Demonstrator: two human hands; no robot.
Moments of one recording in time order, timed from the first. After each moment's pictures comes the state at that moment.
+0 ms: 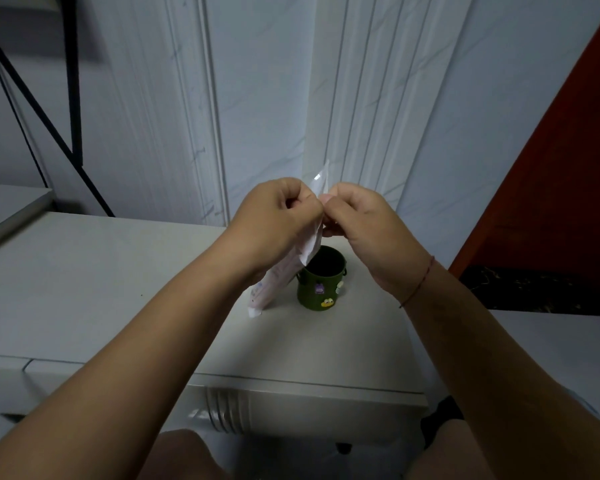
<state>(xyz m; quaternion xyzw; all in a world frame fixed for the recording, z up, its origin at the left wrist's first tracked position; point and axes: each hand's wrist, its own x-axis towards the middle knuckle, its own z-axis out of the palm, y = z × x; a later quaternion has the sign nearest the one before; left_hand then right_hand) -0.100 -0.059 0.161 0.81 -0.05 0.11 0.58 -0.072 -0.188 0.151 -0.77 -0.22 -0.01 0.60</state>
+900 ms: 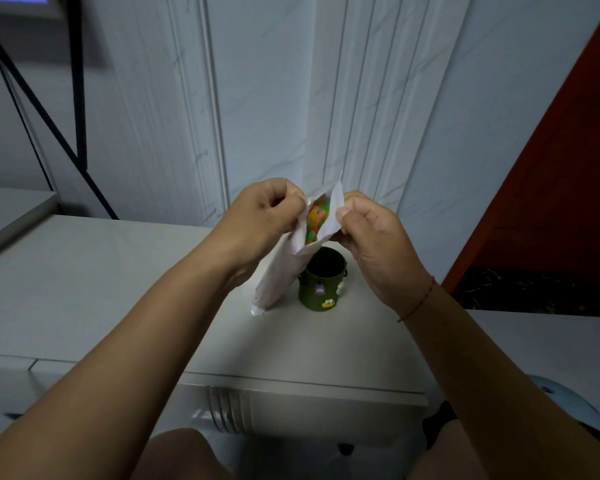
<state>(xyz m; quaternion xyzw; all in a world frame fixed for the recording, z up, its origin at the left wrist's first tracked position) -0.099 -0.048 0.160 0.78 -0.05 0.08 0.62 -0.071 -0.198 0.127 -0.67 -0.22 -0.02 0.71</state>
